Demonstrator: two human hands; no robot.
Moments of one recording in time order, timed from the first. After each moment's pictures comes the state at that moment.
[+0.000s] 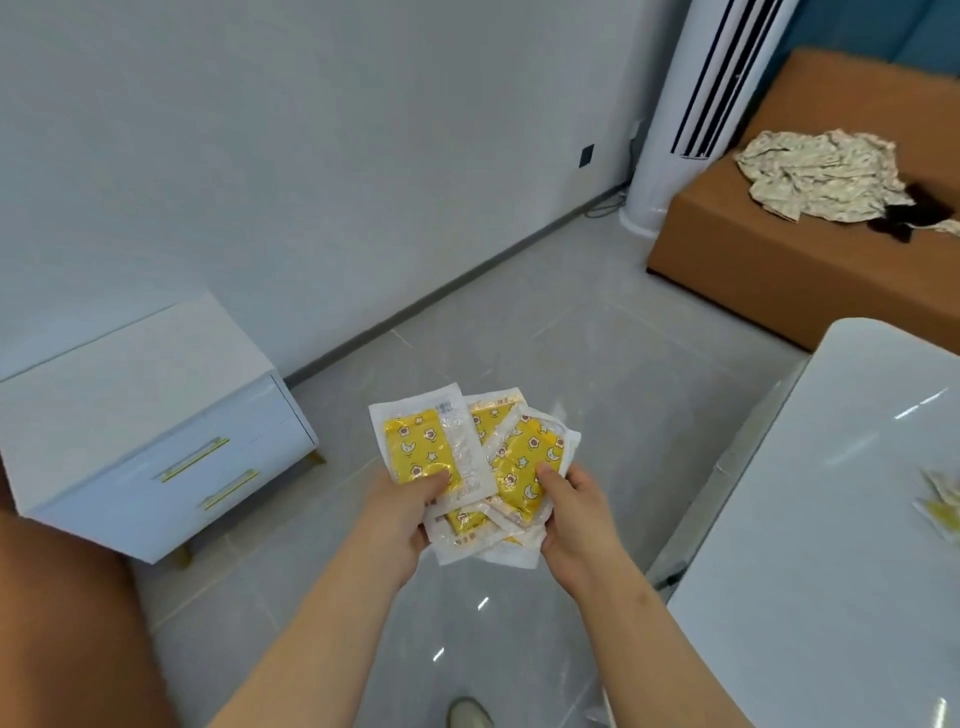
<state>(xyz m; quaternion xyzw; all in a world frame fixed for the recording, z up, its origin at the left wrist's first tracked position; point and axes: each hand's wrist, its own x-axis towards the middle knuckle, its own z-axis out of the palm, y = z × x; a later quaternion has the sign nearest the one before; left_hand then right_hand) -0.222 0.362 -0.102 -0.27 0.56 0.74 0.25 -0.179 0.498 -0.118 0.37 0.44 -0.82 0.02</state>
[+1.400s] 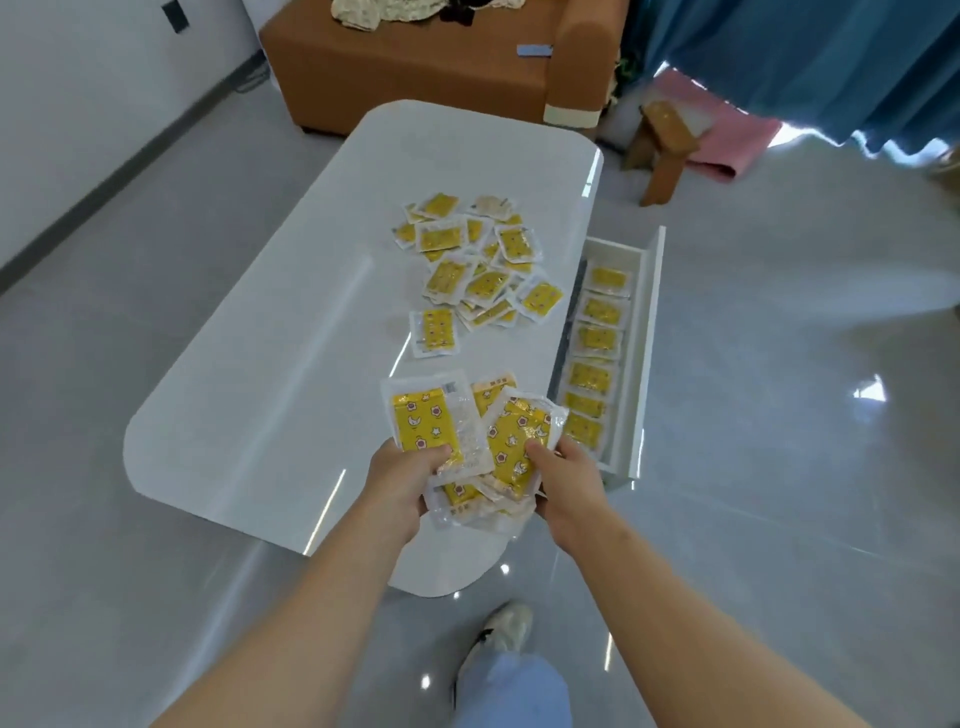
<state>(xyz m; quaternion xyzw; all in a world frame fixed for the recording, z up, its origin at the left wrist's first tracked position) 0.420 0.922 -0.172 -0.15 0.68 0.58 0.42 0.524 1.019 -0.159 0.55 0.40 -0.73 -0.07</state>
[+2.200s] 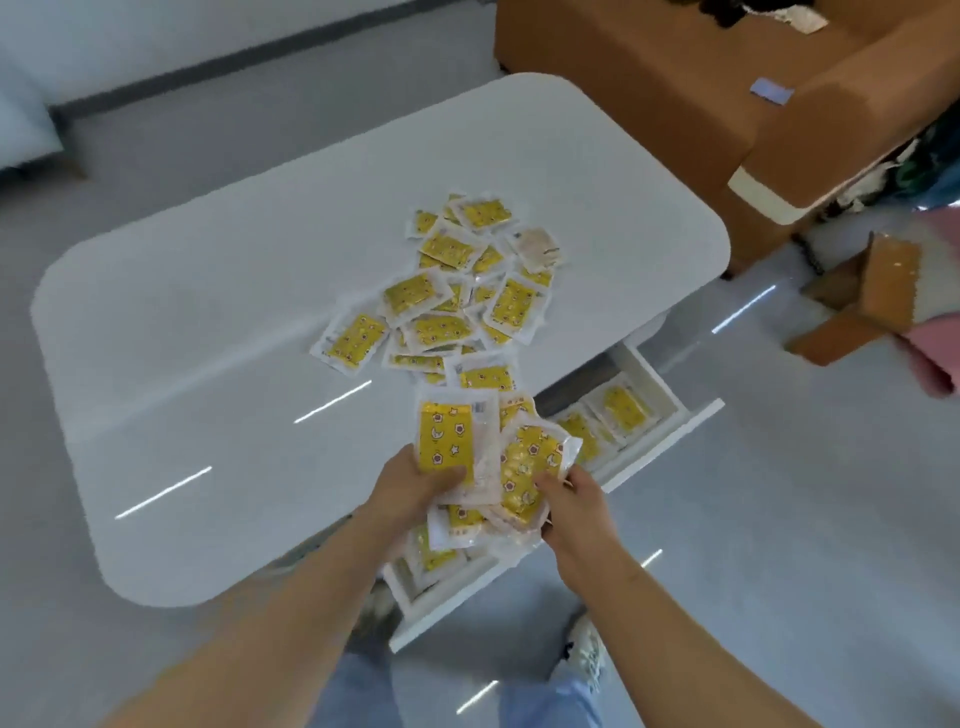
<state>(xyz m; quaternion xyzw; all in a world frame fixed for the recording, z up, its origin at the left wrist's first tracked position) 0.434 1.286 -0.229 -0.24 0.68 0.62 0.31 0.466 1.437 -0.230 0.45 0.58 -0.66 0.17</state>
